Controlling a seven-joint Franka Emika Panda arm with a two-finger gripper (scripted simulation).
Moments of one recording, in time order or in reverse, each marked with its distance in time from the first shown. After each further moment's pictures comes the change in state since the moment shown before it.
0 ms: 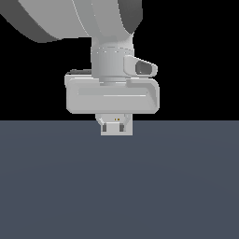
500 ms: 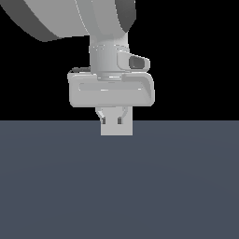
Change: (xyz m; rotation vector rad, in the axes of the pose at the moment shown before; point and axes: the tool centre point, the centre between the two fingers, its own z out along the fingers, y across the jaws) arm 0.023 -0.003 -0.011 -0.031 -0.003 0.102
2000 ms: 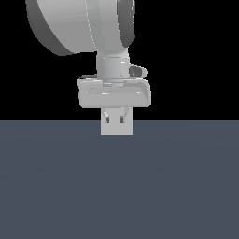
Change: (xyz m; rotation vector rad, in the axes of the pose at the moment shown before) arm 0.049 0.001 0.011 -0.006 -0.002 0.022
